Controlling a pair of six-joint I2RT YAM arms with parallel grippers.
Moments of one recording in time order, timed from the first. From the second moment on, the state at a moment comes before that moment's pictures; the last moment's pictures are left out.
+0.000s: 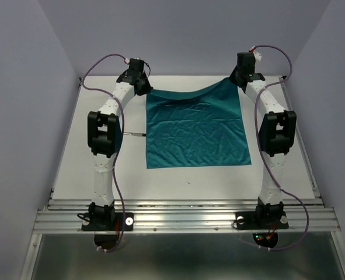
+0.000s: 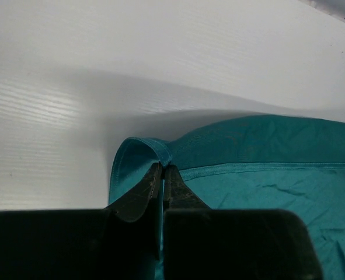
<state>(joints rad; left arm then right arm) -0.23 2.26 2.06 -0.55 -0.03 -0.54 0.12 2.21 2.04 -0.38 0.29 0.54</state>
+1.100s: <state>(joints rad) -0.44 1.54 1.05 -0.44 0.01 -0.58 0.05 1.41 0.85 -0.37 0.25 0.64</state>
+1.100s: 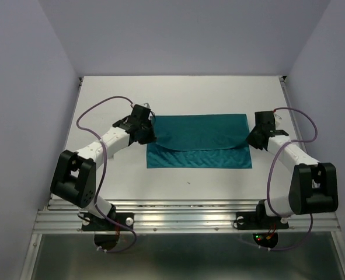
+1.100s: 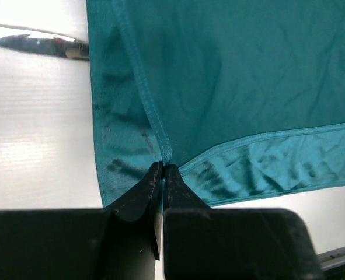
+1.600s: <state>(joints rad) -0.48 1.26 0.80 -0.41 -0.02 -0.65 0.05 1.14 0.75 -0.49 0.23 0.67</state>
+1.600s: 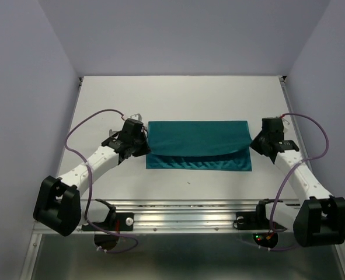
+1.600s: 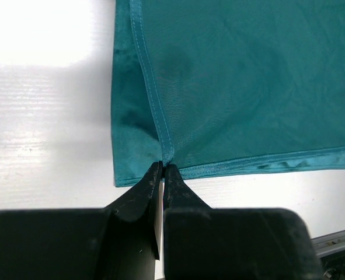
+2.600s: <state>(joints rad) -0.48 1.25 0.67 -0.40 -0.05 -0.72 0.05 1.08 0.61 -0.56 0.15 0.75</state>
